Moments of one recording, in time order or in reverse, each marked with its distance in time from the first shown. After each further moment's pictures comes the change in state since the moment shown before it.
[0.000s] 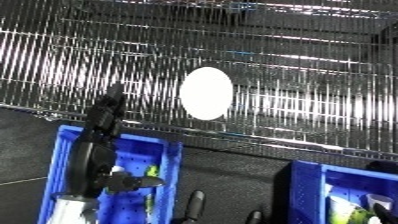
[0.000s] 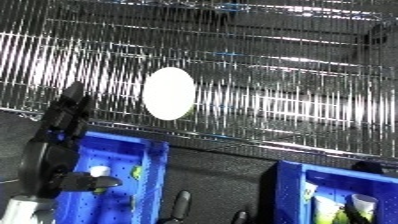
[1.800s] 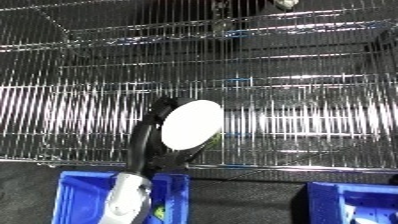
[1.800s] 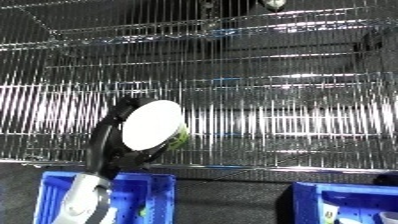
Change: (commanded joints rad) left arm -0.293 -0.044 -0.025 0.325 -0.098 0.023 -0.073; right arm -0.040 0.031 0.077 -0.063 -0.013 0.015 -0.017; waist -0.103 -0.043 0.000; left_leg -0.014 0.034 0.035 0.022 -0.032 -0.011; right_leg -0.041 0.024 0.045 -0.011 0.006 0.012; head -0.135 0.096
